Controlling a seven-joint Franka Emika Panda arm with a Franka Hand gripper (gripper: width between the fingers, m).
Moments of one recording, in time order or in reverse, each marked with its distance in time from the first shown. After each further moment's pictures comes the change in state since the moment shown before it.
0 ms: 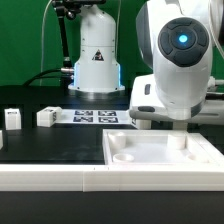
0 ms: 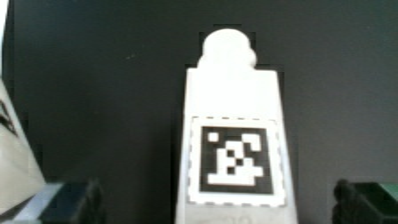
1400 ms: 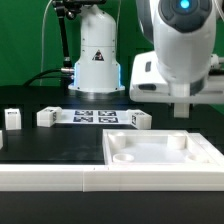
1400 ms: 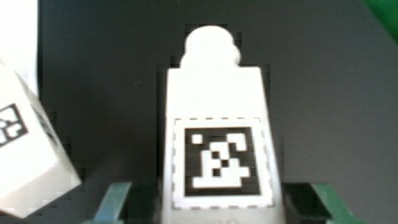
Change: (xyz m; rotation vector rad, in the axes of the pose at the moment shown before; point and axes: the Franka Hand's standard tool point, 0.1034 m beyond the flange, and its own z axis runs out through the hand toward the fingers) arm -0.030 0.000 -0.053 0.029 0.018 -0.022
